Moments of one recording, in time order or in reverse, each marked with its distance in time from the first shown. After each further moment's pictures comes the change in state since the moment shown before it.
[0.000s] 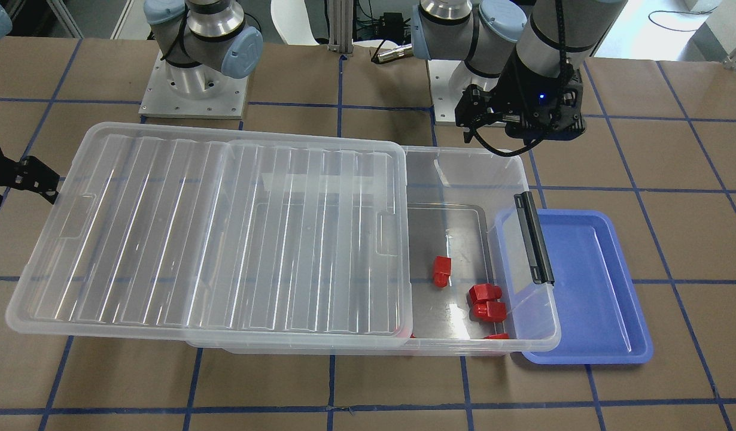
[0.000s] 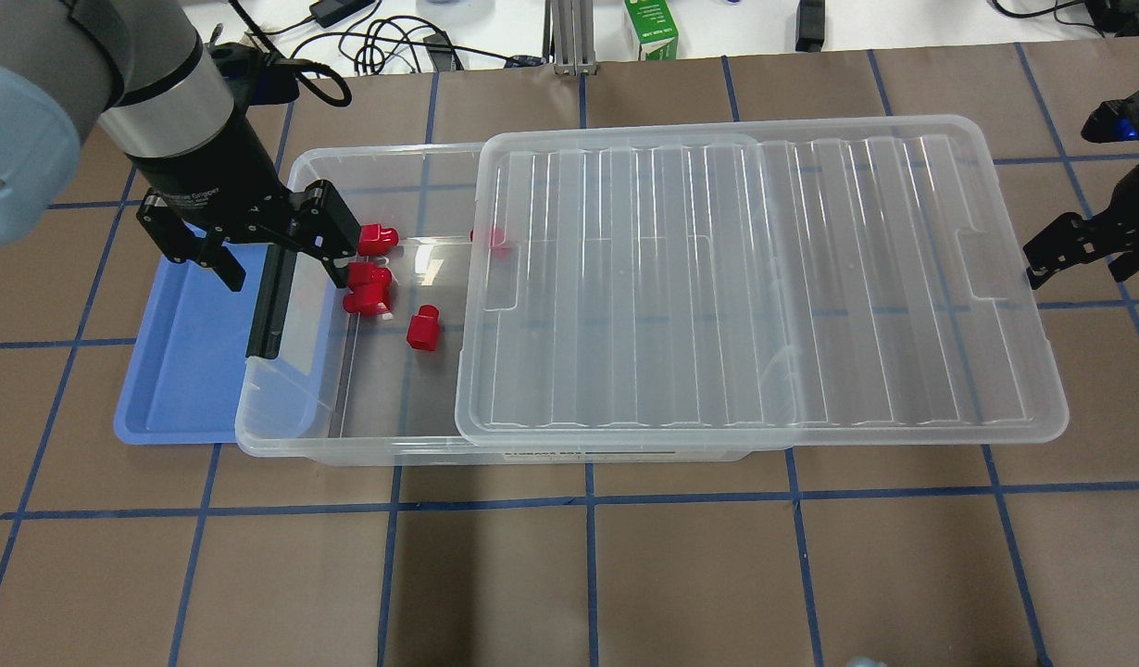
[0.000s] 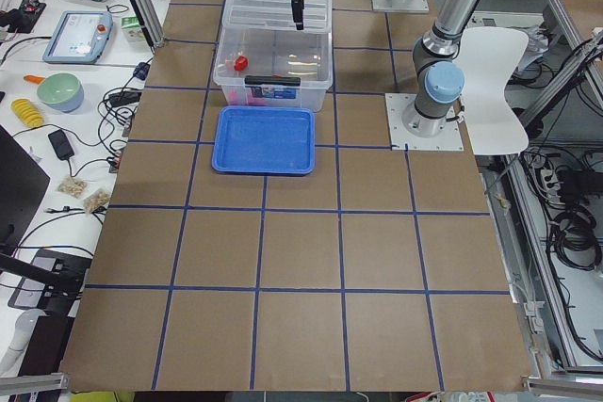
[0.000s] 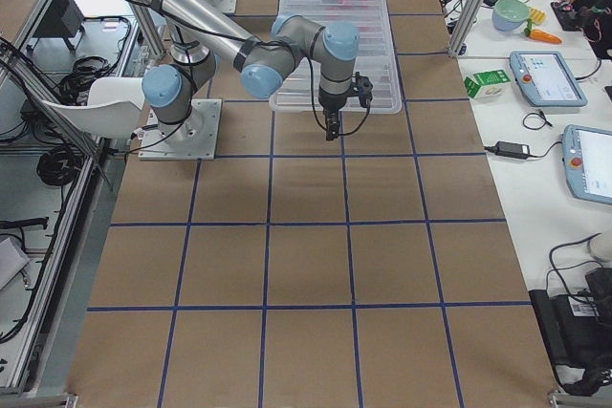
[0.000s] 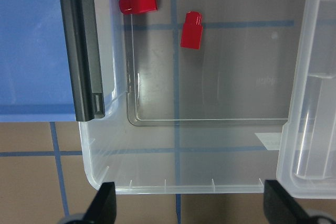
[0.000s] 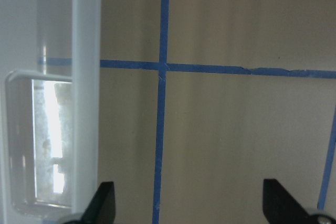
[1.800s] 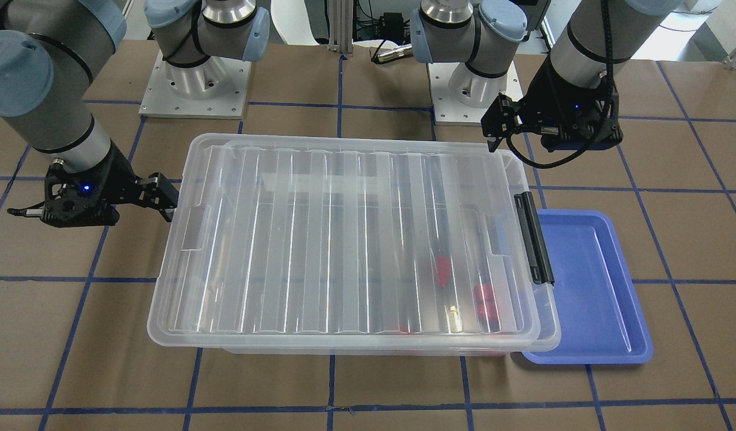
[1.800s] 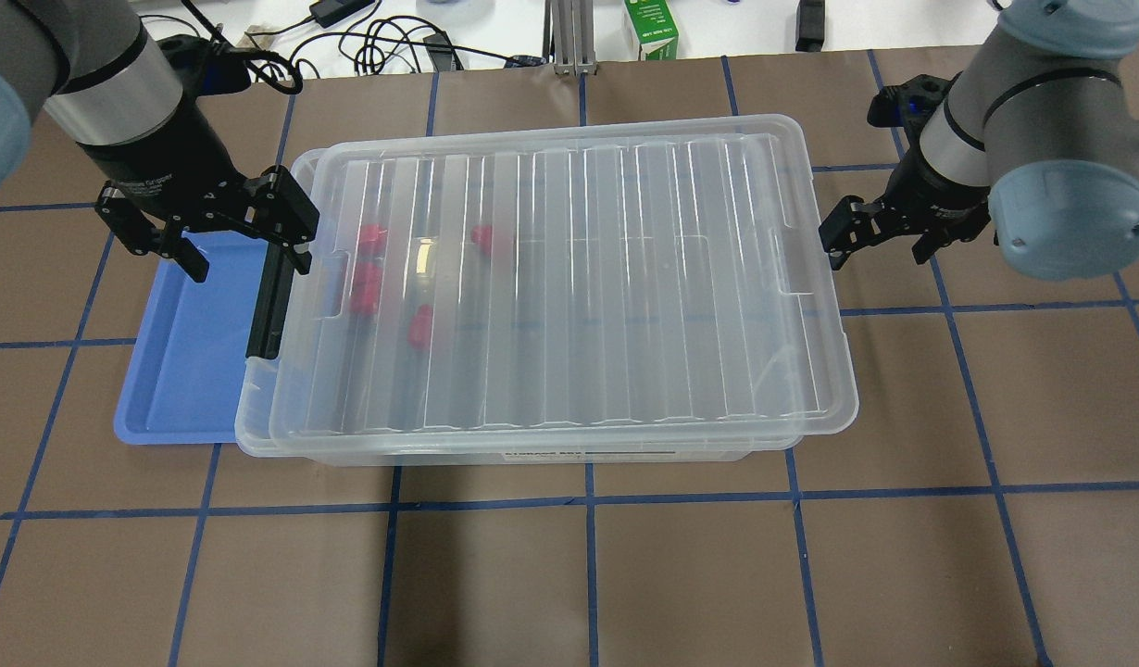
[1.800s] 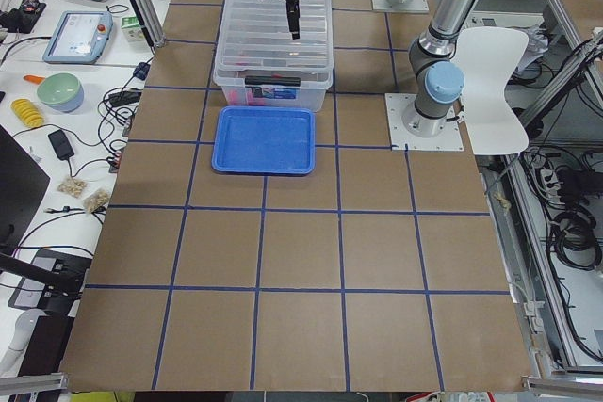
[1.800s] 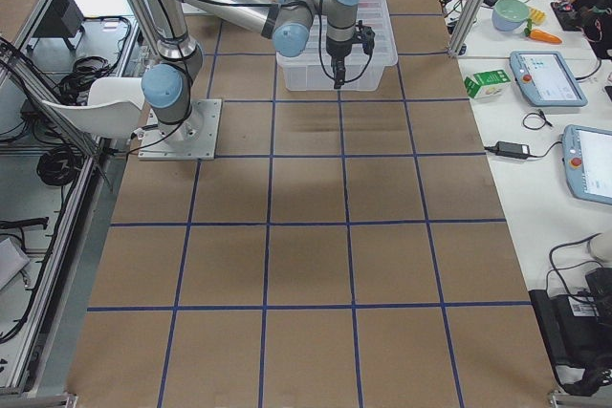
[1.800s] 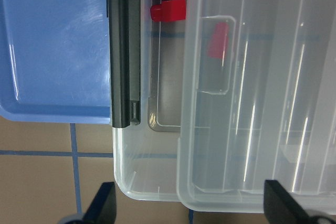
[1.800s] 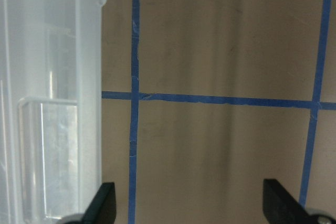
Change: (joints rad) left arm 0.070 -0.010 0.007 0.001 0.002 0.029; right arm 0.367 0.010 0.005 -0.059 0.036 0.363
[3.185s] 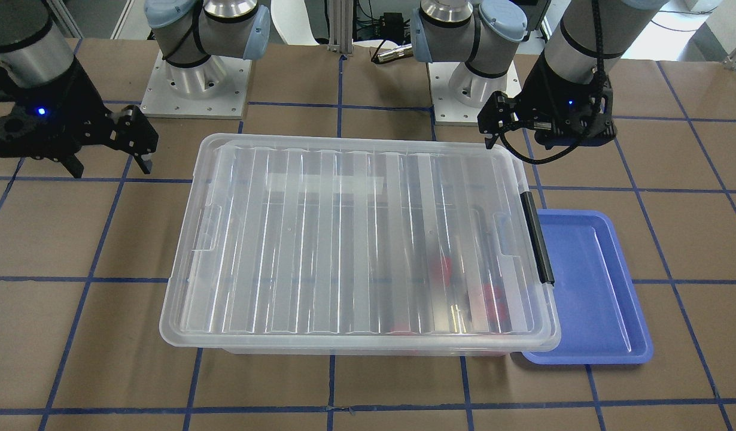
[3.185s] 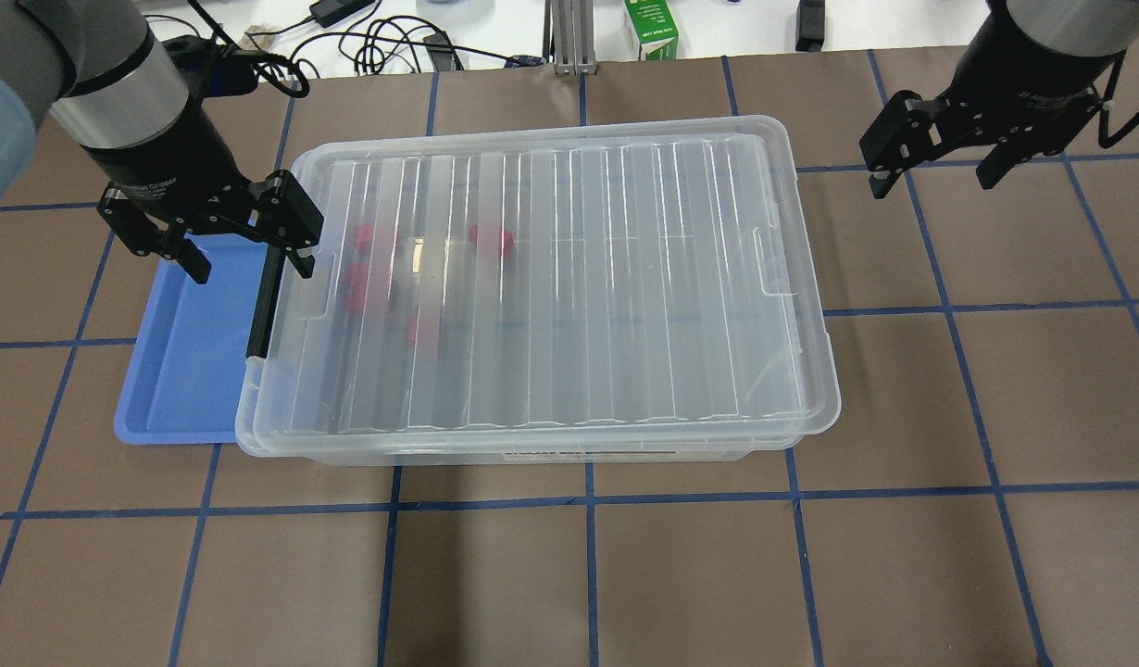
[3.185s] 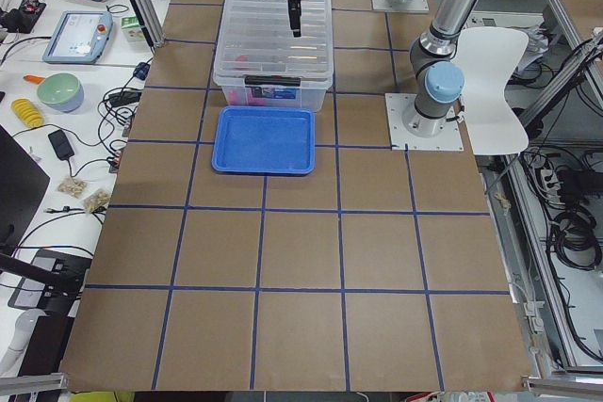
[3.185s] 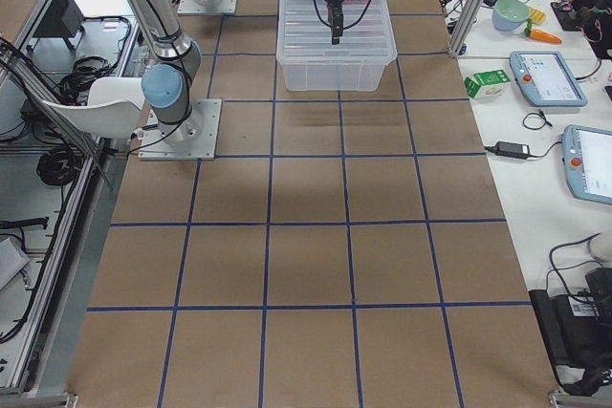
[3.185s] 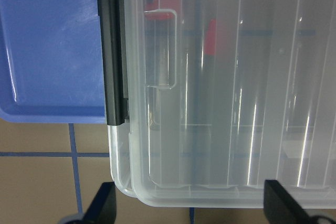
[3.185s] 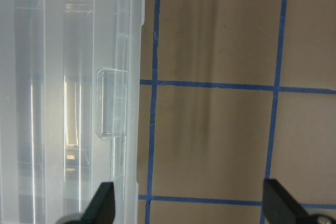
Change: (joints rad) left arm -0.010 0.009 -0.005 0.002 0.008 0.003; right arm 0.025 -0.131 -0.273 0.375 -0.017 0.049
